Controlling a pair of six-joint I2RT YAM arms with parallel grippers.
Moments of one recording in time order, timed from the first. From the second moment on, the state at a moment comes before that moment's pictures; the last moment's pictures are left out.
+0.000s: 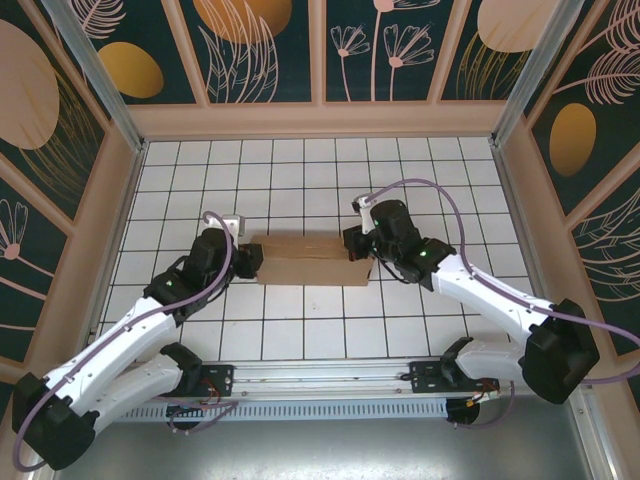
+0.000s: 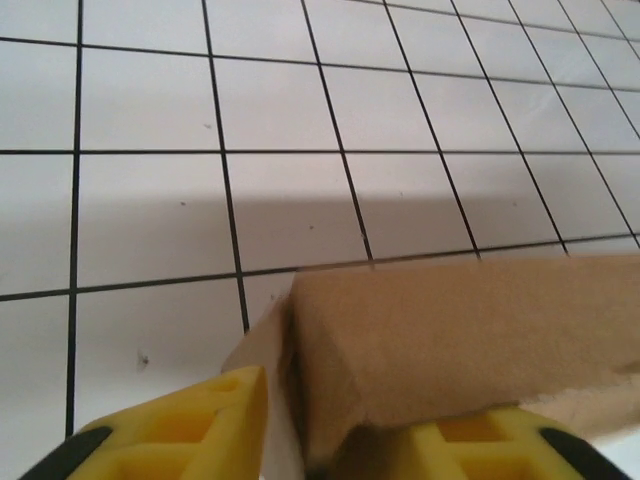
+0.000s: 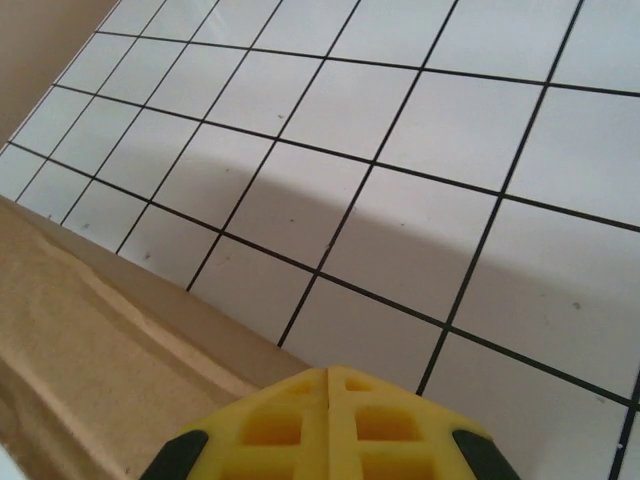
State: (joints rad) left arm -0.61 0.87 0.65 -0.42 -0.11 -0.50; right arm 0.72 1.21 0.82 -0.21 -0.05 0.35
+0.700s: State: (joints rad) left arm -0.61 0.80 0.80 -0.49 -0.01 -0.48; right arm 0.76 1.18 0.77 -0.14 0.06 0.35
